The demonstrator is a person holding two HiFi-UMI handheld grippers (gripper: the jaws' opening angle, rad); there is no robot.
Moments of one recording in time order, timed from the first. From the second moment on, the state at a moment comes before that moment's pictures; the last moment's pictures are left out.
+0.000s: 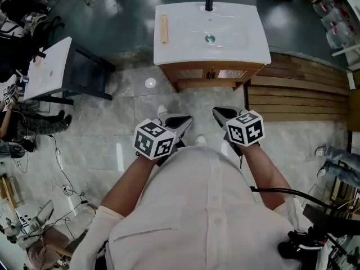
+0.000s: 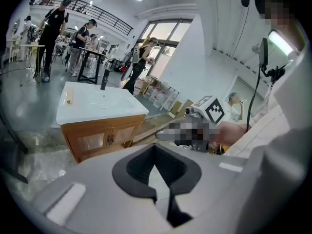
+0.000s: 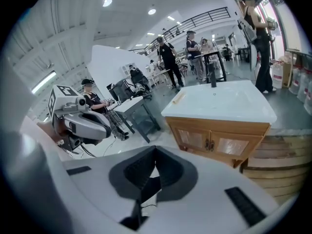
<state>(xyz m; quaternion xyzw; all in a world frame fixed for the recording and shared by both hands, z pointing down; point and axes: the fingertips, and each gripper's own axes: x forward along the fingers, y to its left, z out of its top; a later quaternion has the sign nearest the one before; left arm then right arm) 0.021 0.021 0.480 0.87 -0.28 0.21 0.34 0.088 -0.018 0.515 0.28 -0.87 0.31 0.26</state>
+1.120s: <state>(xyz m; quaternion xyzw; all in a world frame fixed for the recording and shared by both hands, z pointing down) 0.029 0.002 0.480 0.88 -0.27 0.21 0.33 0.083 -0.031 0.509 0.29 -0.88 0.30 0.24</state>
